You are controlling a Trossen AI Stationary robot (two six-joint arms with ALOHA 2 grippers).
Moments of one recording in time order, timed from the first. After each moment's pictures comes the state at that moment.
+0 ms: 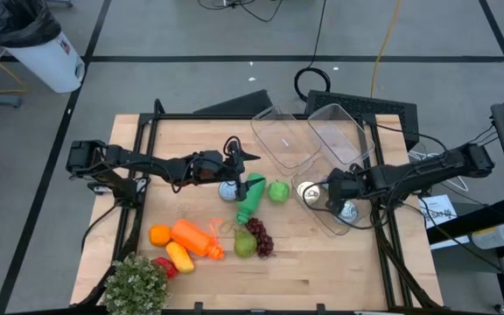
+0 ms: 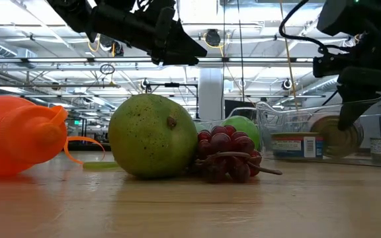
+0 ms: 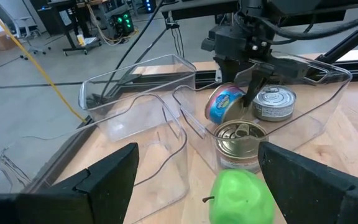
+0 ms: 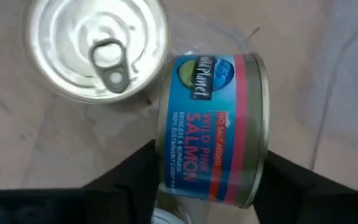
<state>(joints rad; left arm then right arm) 0.05 1.53 0.84 0.46 -0.16 0.13 0.14 0.99 0.58 -0.88 0.33 0.71</state>
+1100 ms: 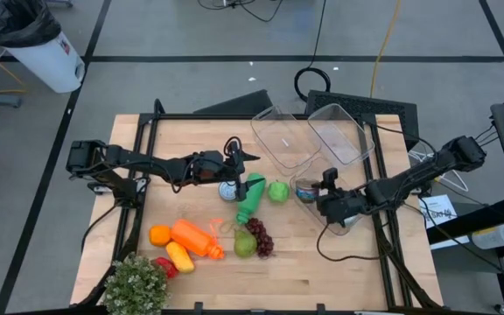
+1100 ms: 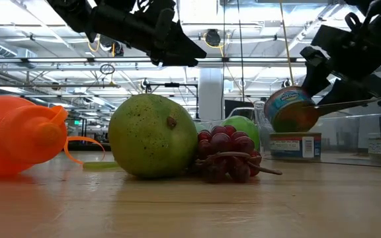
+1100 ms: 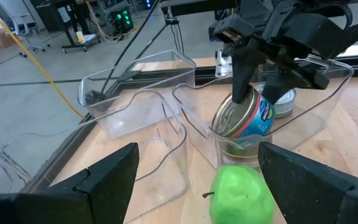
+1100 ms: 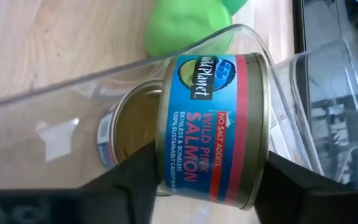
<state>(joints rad) 0.05 1.53 0.84 0.44 -0.16 0.13 0.38 1.07 0.51 -0.39 0.66 -0.16</state>
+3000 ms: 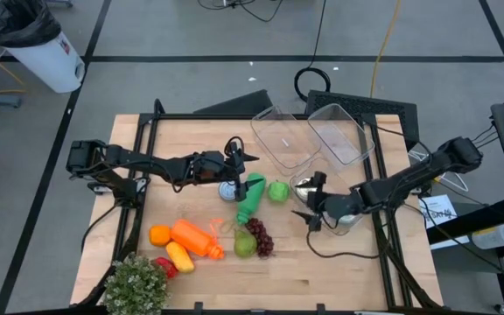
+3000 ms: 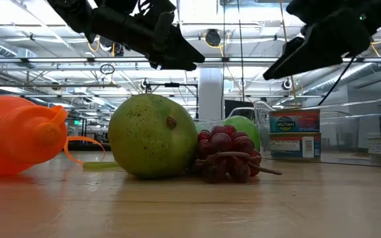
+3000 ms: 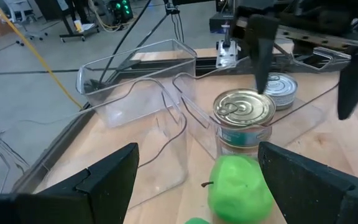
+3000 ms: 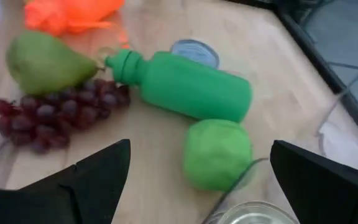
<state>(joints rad) 0.06 1.53 0.84 0.41 -0.16 0.10 0.36 1.17 0.57 -0.01 0.53 0.09</state>
